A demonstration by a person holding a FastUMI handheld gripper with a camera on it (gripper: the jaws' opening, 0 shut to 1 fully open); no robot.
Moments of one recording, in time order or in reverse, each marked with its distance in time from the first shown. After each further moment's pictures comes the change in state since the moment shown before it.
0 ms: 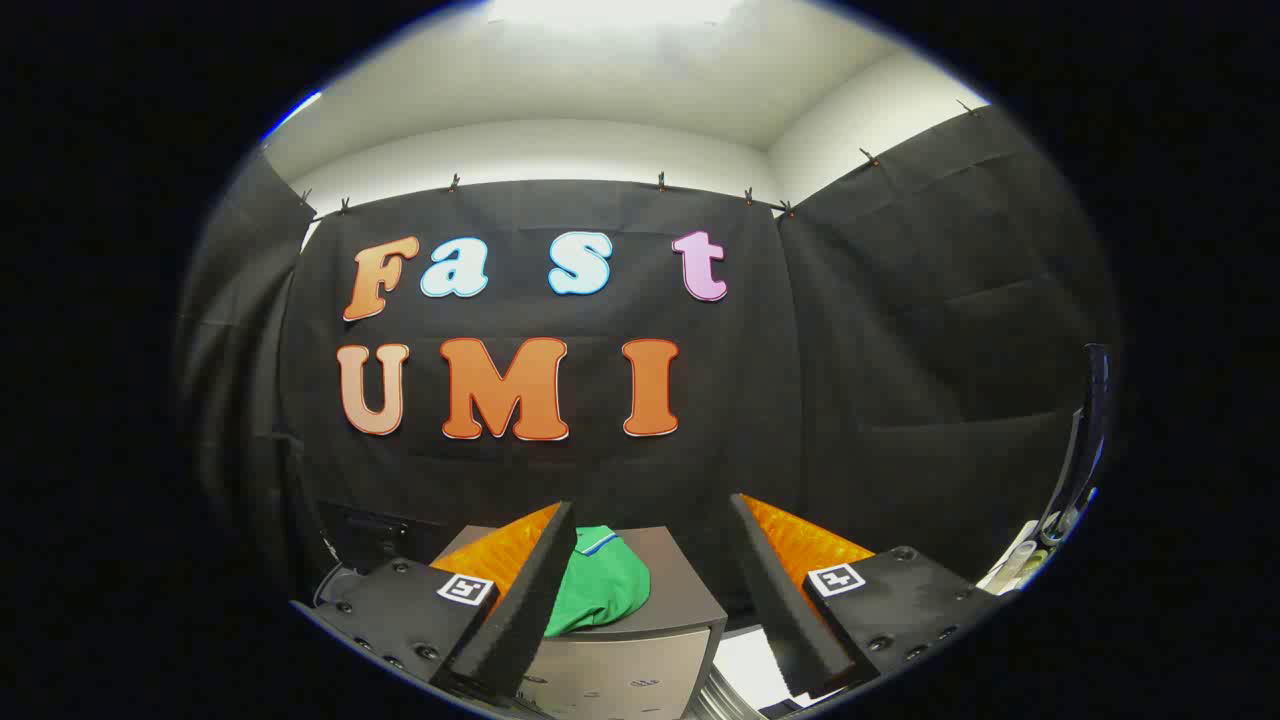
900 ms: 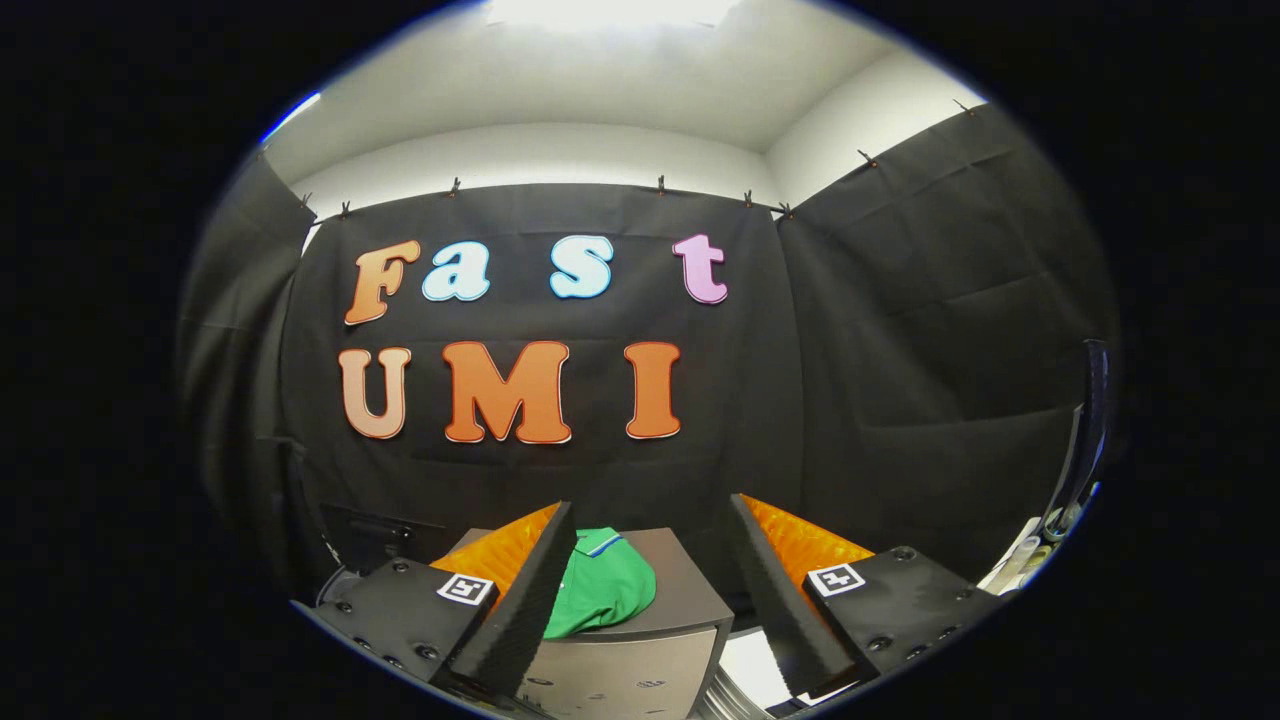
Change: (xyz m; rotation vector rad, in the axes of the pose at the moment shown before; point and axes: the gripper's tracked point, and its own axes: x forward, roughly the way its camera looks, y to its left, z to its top) arm -0.004 0.005 0.001 0.017 -0.024 -0.005
